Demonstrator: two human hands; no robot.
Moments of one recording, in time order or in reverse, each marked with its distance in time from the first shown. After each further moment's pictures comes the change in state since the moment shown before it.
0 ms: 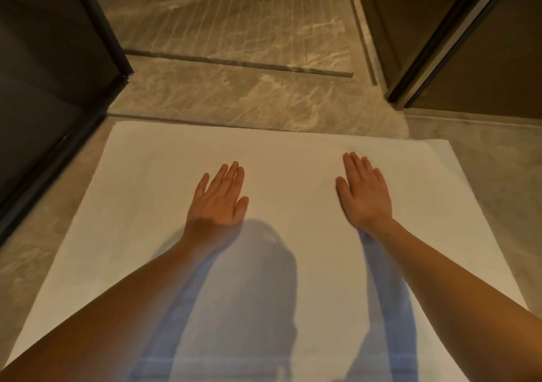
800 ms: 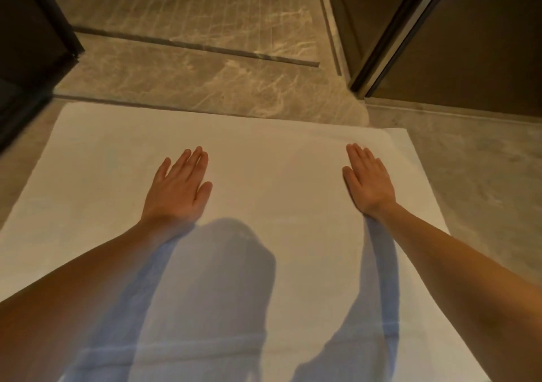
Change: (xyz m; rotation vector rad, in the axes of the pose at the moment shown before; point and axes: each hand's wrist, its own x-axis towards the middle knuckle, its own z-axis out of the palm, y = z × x) left_hand 0.004 -0.003 0.004 0.043 -0.057 0.020; right_hand -0.013 0.091 -0.020 -0.050 -0.028 0.037
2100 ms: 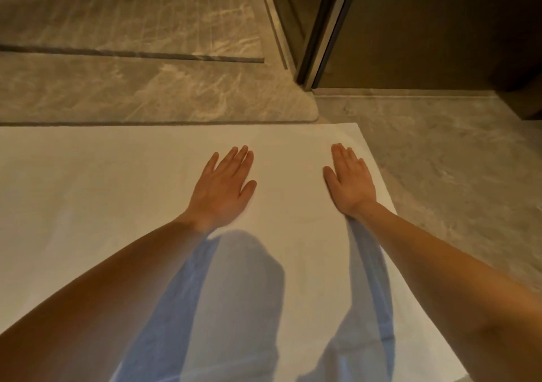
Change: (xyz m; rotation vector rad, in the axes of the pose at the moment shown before) left_hand 0.070 0.152 0.013 -0.047 -0.058 0.295; right_hand -0.019 0.051 0.000 0.040 0.021 0.186
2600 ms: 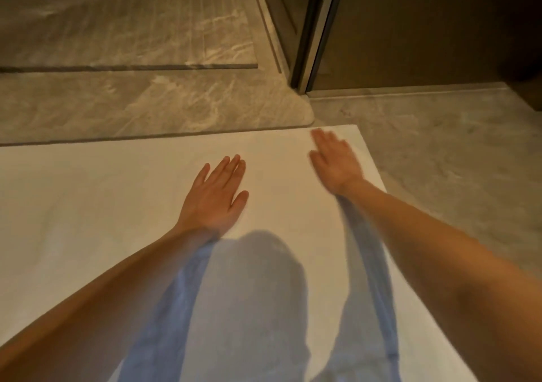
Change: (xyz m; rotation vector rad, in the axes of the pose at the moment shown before) left_hand 0.002 -0.002 0.004 0.004 0.012 -0.018; right_hand 0.055 -0.012 -0.010 0.014 -0.018 -0.150
